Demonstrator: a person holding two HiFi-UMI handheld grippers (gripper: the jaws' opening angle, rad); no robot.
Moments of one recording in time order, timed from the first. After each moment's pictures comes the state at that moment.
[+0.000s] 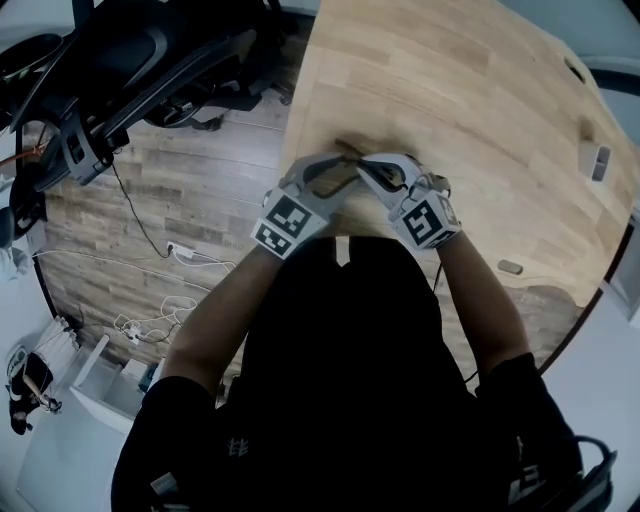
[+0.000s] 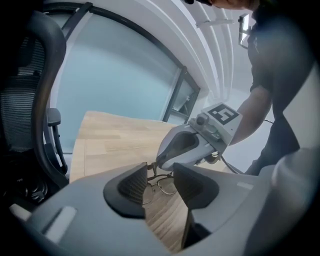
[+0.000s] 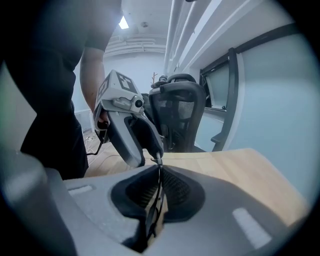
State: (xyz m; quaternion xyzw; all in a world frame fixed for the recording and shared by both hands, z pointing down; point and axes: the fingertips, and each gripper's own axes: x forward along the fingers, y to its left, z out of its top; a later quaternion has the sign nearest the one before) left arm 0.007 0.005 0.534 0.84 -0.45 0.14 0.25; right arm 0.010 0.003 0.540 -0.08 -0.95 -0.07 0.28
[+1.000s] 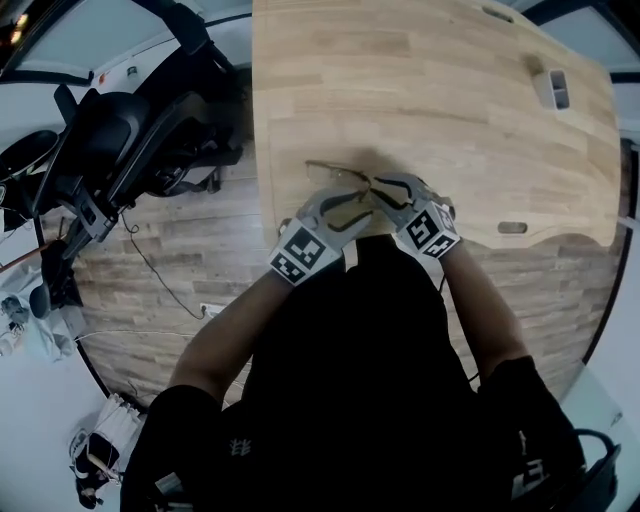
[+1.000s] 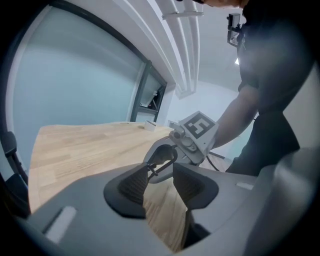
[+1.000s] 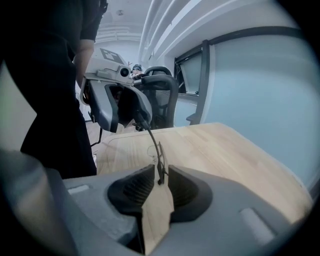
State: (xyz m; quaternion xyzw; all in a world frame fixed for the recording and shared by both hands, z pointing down) left arm 0.123 0.030 0.482 0.92 -0.29 0.17 0.18; right arm 0.128 0.006 0.548 0.07 -0.93 -0.01 0.35
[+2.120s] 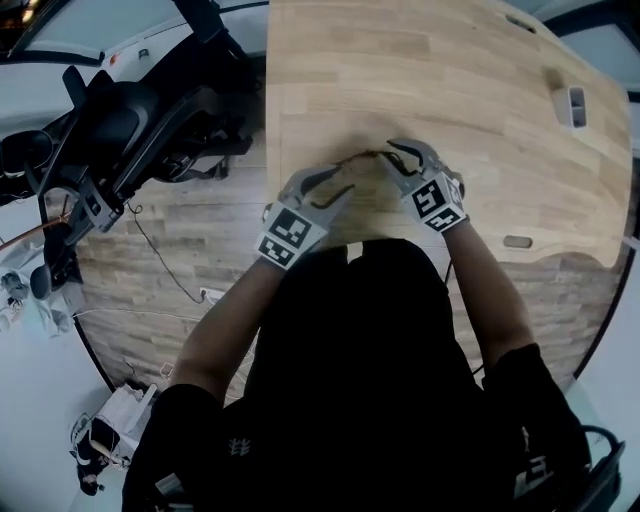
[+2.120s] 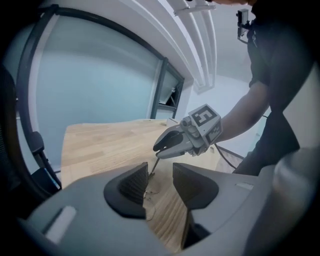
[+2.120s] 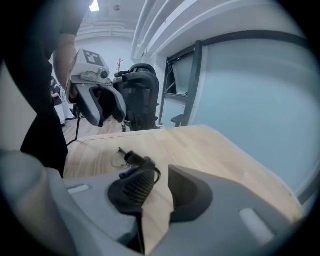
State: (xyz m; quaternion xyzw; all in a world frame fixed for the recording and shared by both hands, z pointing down) left arm 0.059 -0.015 0.492 0.88 -0.39 0.21 0.20; right arm 0.108 -0.082 0.542 0.12 -0.93 -0.03 0.35
